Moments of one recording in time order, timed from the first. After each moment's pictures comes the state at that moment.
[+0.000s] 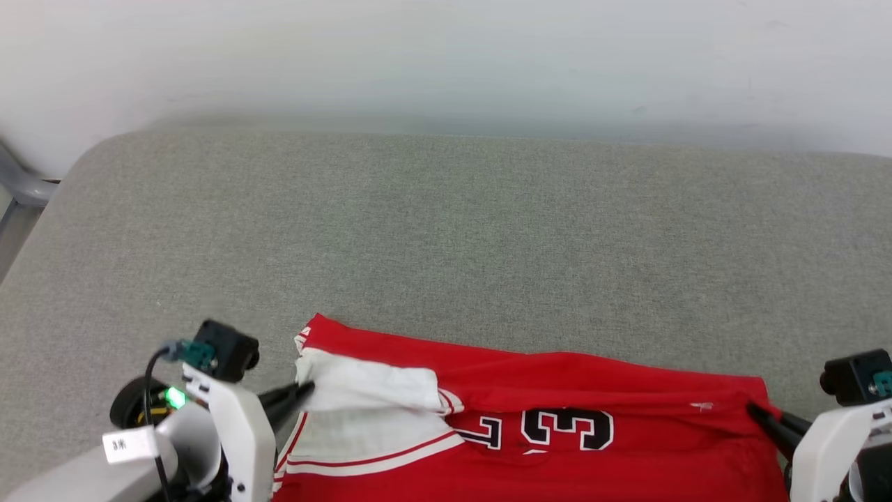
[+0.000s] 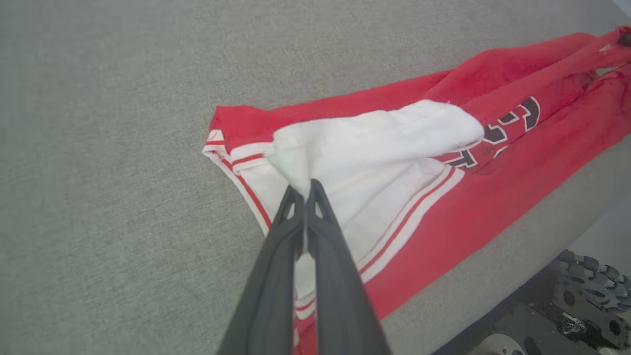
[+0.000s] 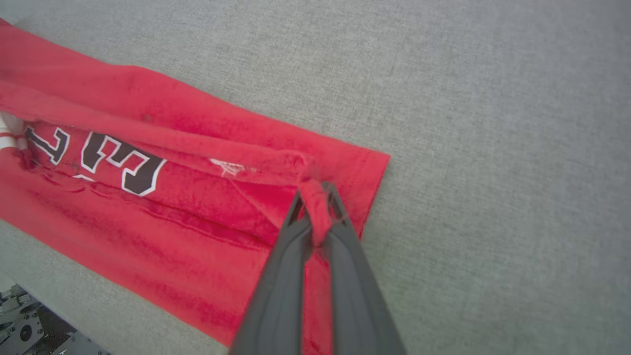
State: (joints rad) left arm -0.65 0.90 -1.23 0.07 -1.18 0.07 0.04; right arm -0.05 -0.56 0.22 0.13 0.63 0.13 0.40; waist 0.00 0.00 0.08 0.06
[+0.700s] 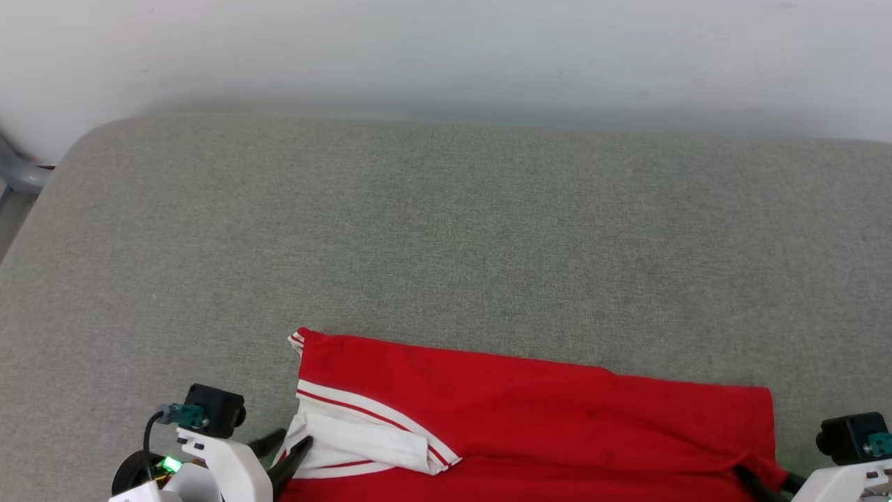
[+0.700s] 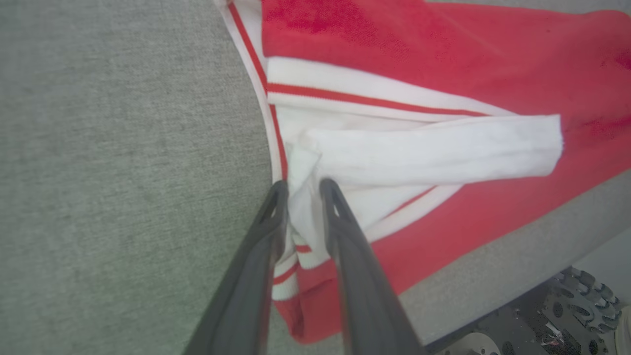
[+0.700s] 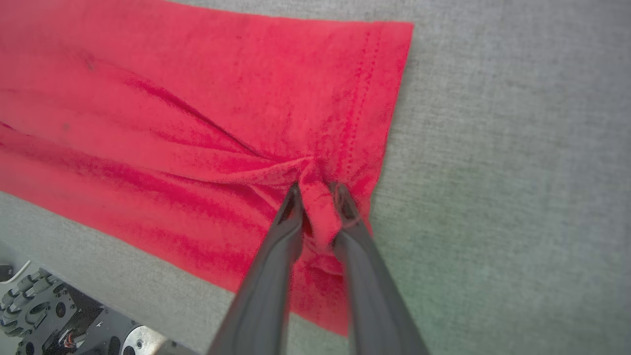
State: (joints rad) left arm -0.48 0.81 -1.23 0.24 -1.25 0.07 -0.08; right arm 0.10 -0.47 0.14 0.15 0.61 0.13 0.40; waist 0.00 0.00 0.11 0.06
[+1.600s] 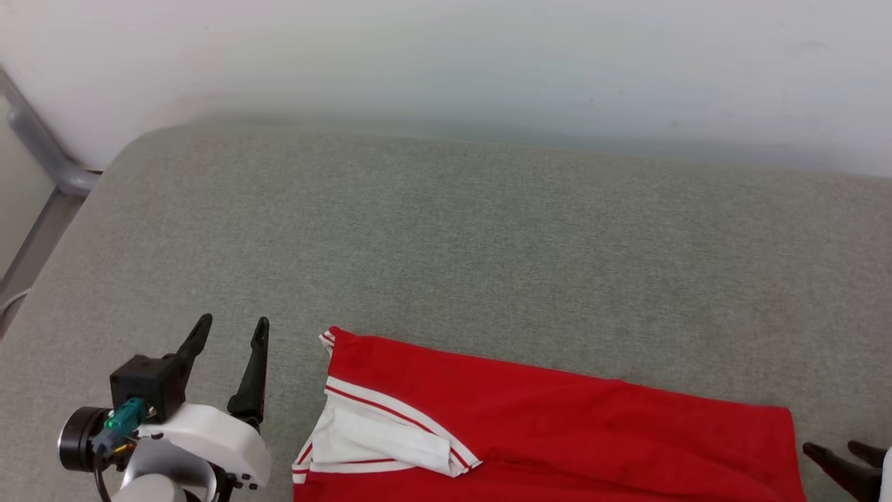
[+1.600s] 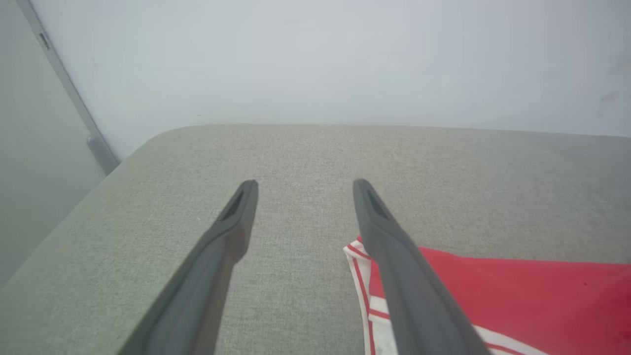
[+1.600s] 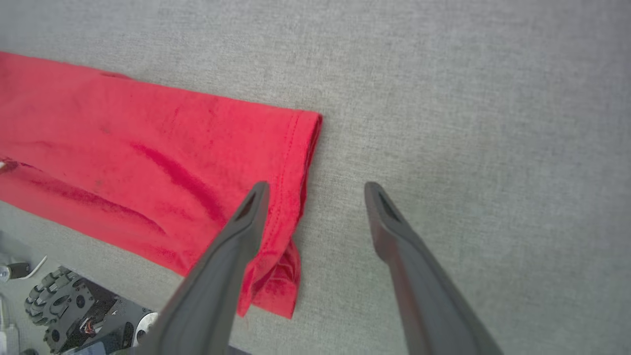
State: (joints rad) left arm -0.22 0.71 -0.67 0.00 -0.83 0.39 -0.26; right arm 0.05 -0.65 0.04 0.10 0.83 0.13 0.64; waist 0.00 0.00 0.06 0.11
